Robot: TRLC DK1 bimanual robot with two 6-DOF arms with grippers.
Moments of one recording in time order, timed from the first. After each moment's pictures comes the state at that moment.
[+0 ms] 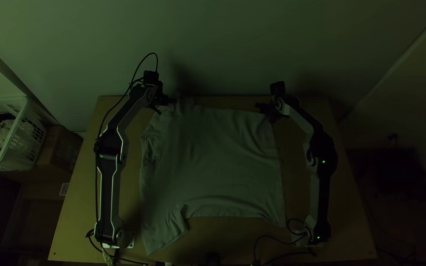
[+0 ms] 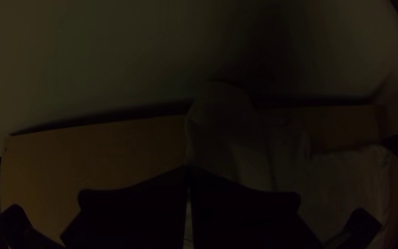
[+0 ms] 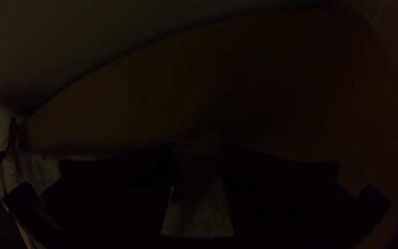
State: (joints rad) left arm -0.16 2.37 2.26 -0.67 -0.04 -0.05; right arm 0.20 2.32 1.94 -0.62 0.05 0.46
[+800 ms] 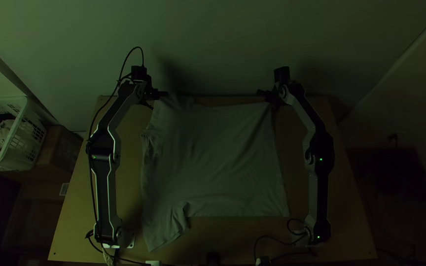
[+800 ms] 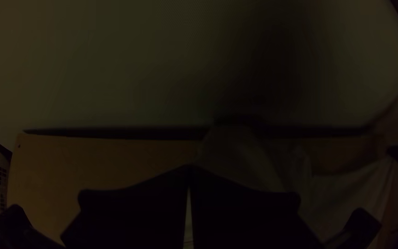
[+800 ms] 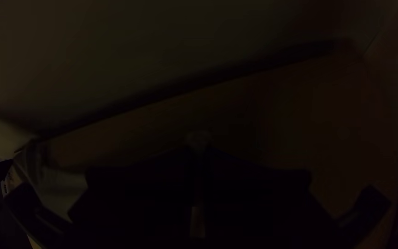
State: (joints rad) left arm -0.09 2.33 2.25 -0.62 -0.03 -0.10; right arm 0.19 2.38 2.23 -0.76 0.05 0.43
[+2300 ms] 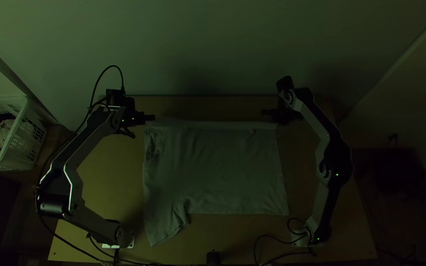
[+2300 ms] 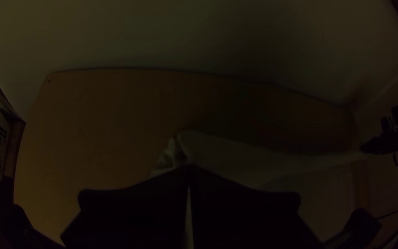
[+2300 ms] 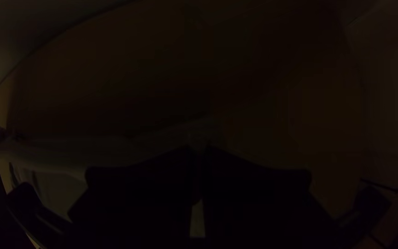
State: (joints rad) left arm -0.06 1.62 1.38 -0.51 0.09 -0.13; right arm 0.21 2.10 1.90 -1.04 0.08 0.32
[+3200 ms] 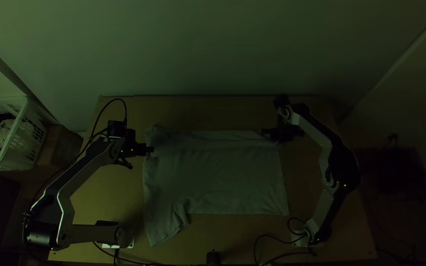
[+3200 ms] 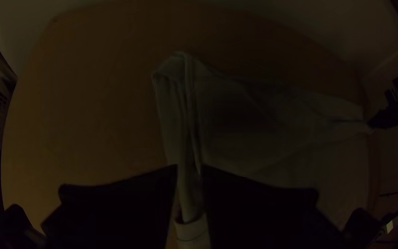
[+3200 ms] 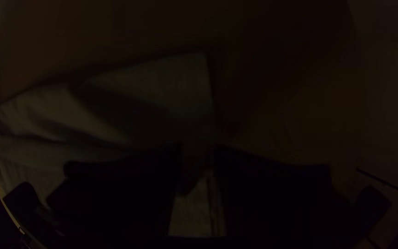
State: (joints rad) left arm -0.07 1.39 0.94 -0.48 0.09 -0.10; right arm 0.24 1.97 1.57 -1.02 0.12 0.31
